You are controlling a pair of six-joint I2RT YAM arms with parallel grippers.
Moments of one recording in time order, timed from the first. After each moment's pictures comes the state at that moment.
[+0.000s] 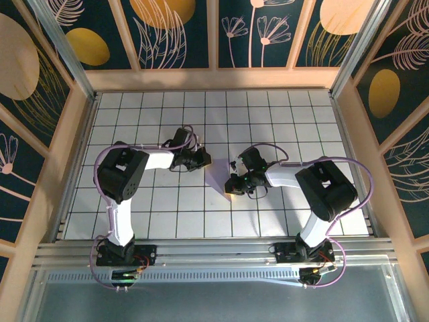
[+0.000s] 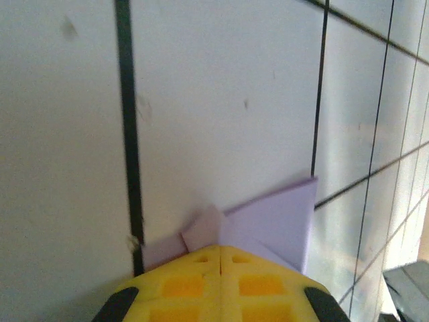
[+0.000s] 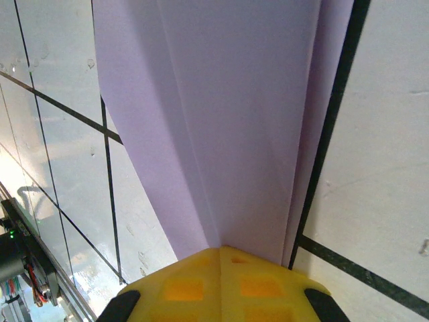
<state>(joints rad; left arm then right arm) -0.47 2.00 1.07 0.04 0.51 -0.78 0.61 1.71 0.73 -0.13 -0.58 0.59</state>
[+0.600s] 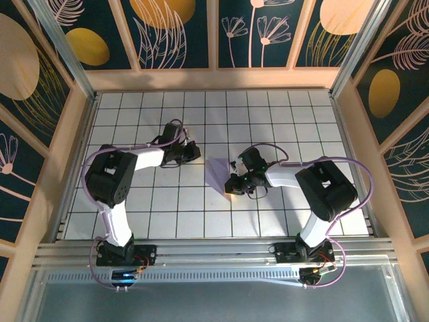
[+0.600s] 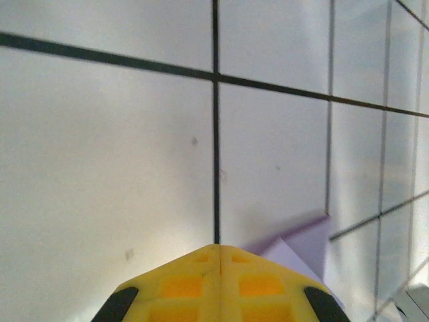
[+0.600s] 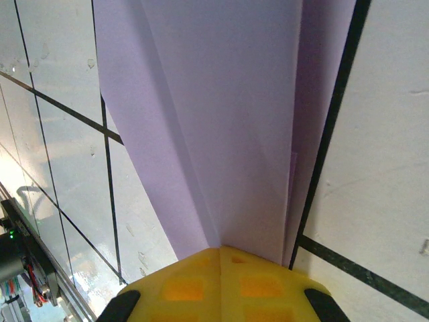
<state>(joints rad) -0.41 1.86 0.99 0.01 0.43 -0.71 0.61 1.71 0.73 -0.13 -0.58 0.59</state>
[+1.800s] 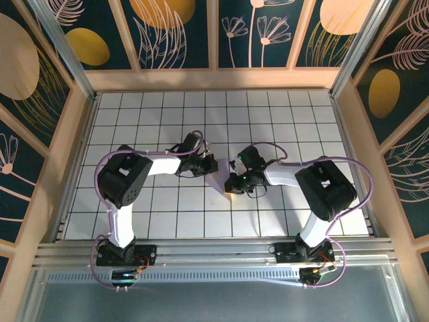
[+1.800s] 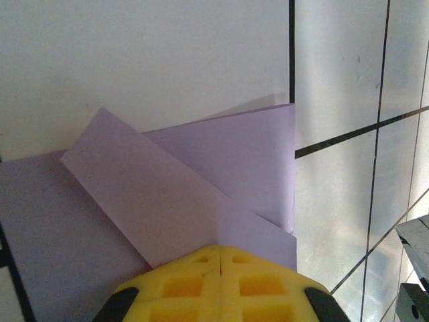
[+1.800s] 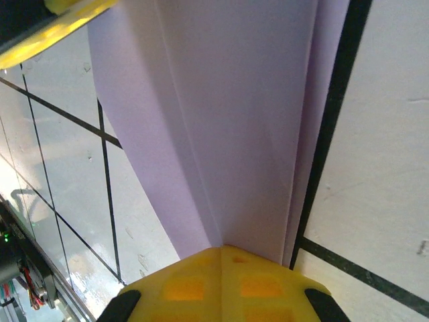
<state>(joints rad) -0.59 1.96 1.04 0.00 0.45 -0.77 0.62 1.70 0.77 -0.17 -0.57 0.60</state>
